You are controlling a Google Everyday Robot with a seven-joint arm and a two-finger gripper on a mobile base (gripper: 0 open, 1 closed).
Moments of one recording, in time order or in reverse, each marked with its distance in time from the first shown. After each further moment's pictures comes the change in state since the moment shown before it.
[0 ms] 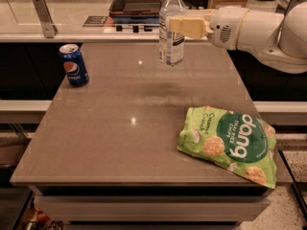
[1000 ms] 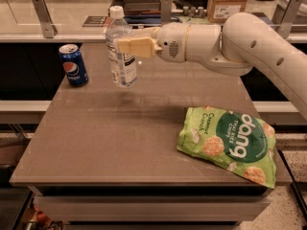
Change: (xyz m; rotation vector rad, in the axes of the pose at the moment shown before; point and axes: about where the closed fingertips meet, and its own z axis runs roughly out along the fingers) arm 0.036 0.097 0.089 -0.278 0.048 0.036
